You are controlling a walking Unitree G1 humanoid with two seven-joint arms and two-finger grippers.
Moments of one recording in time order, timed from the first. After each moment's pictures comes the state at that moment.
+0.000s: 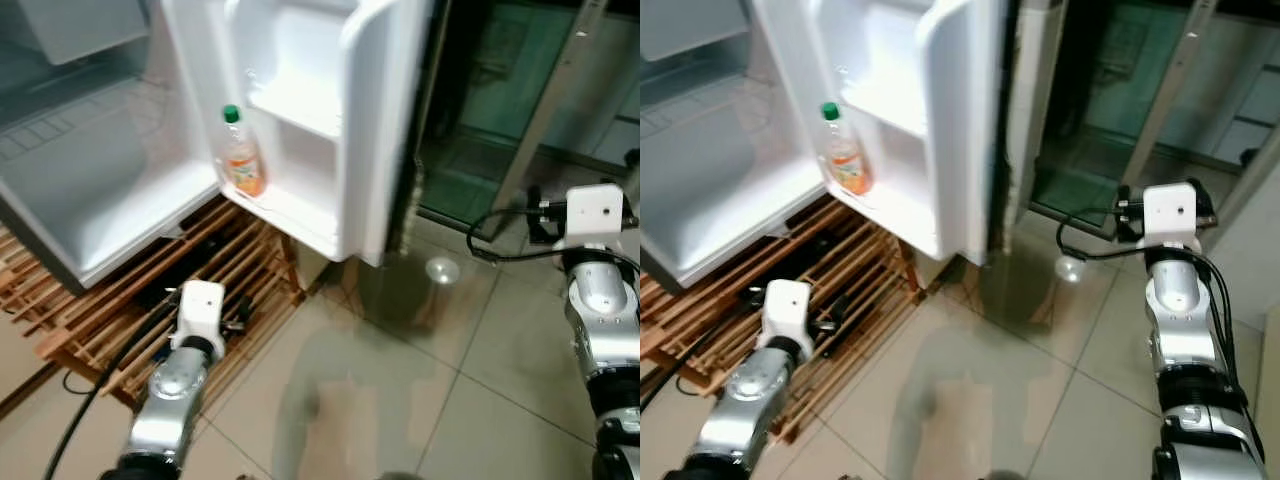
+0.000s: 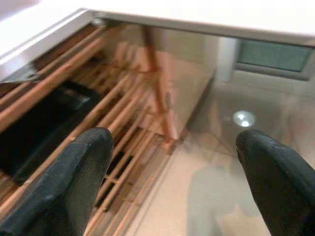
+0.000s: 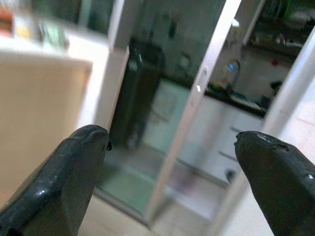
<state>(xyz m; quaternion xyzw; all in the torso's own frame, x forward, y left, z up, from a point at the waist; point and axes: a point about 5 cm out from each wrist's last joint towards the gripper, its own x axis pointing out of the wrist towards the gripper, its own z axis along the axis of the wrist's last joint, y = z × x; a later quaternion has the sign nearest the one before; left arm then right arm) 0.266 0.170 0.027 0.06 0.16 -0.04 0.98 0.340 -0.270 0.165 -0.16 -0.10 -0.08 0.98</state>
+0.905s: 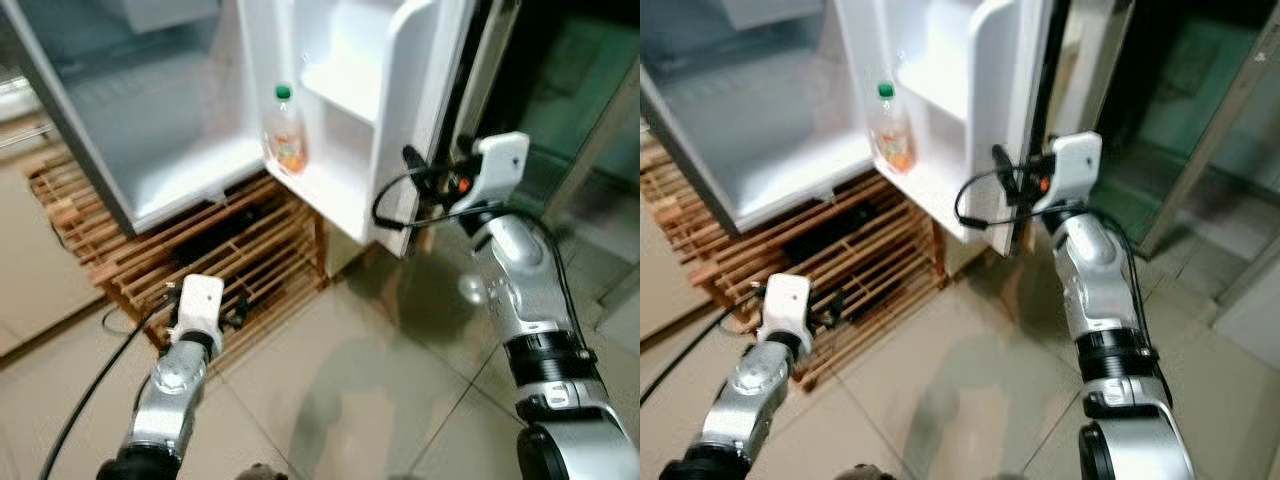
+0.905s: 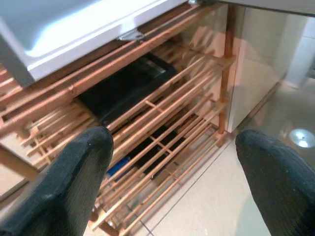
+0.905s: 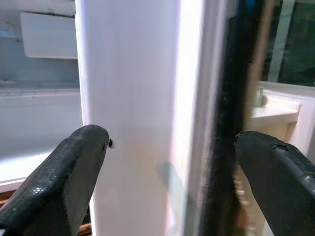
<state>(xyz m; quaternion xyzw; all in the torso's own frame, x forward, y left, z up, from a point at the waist) 0.276 0.183 0.036 0.08 0.14 -0.01 0.99 0.355 -0.158 0.192 0.00 -0.12 0.14 0.98</state>
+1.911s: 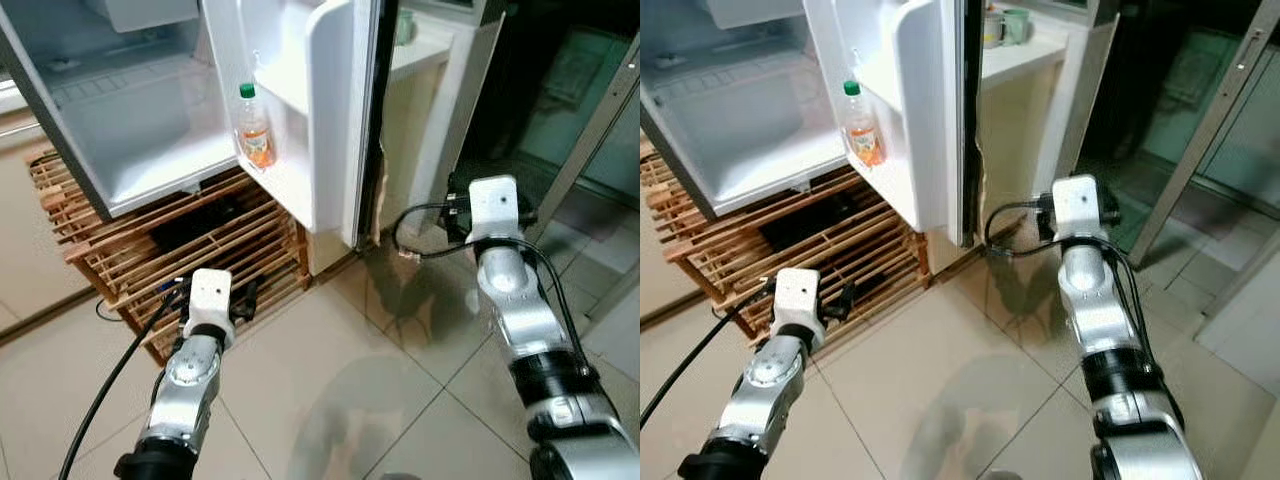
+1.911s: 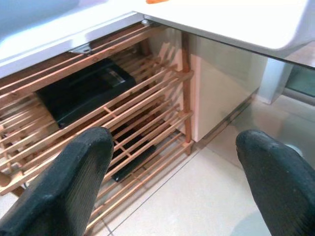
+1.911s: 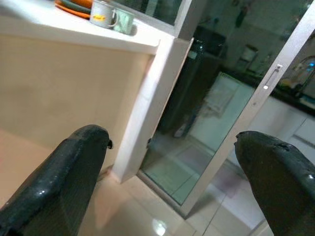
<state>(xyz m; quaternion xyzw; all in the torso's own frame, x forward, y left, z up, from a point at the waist) 0.282 0.167 0.038 0.06 0.13 0.00 0.99 0.364 -0.188 0.144 -0.18 0.00 -0.09 0.98</state>
